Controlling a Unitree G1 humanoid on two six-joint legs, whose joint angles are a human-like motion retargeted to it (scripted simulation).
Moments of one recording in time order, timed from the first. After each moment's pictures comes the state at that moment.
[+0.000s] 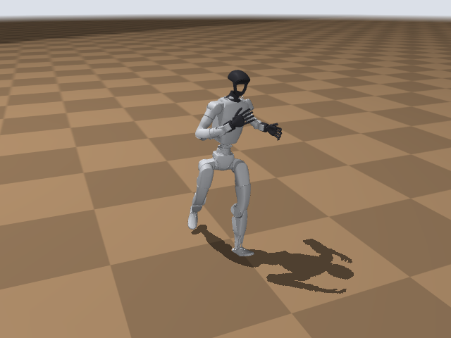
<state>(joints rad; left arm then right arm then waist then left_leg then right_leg) 0.86 0.62 0.29 -0.55 -0.64 -0.28 0.13 -0.06 -0.47 0.24 -0.66 0.48 -0.26 0.03 0.36 -0.04 0.11 -0.16 0.17 0.43 0.11 -0.40 -0.07 0.37 -0.04 -0.26 0.47 -0.15 0.04</state>
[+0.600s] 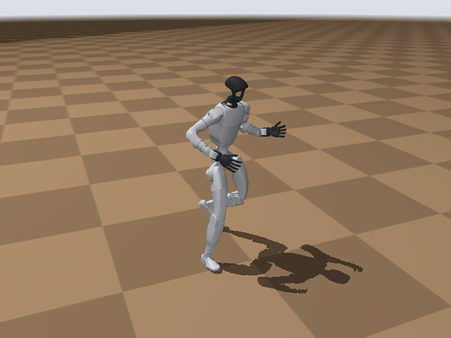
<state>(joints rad) 0.02 0.40 -0.06 -0.38 -0.61 -0.29 0.30 0.30 -0.82 0.18 -0.21 0.31 -0.20 -0.06 -0.14 -0.01 0.27 -0.11 0.20 0.10 1.26 -0.69 0.14 -0.33 -0.44 -0.29 0.56 -0.30 0.22</state>
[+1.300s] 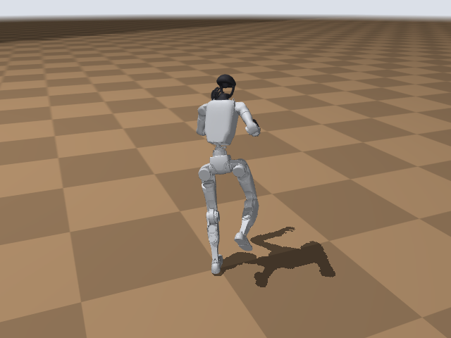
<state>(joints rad) -0.64 0.48 0.04 -0.55 -0.48 -0.33 0.35 0.35 -0.64 0.08 -0.58 0.40 -0.30 0.01 -0.21 0.15 0.23 -0.11 0.03 0.11 0.36 -0.60 0.10 -0.49 -0.12 -0.13 1.53 -0.41 -0.01</state>
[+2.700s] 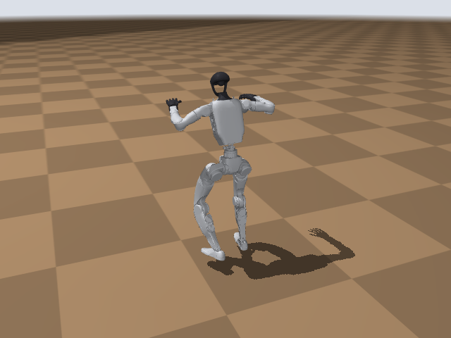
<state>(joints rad) -0.13 1.18 0.41 -0.30 0.20 -0.08 0.07 0.29 -1.33 -0.69 -0.25 -0.08 -0.14 -0.04 -0.15 -0.05 0.28 -0.39 0.19 0.18 1.04 -0.66 0.12 -0.38 -0.21 -0.23 0.50 -0.32 0.11</state>
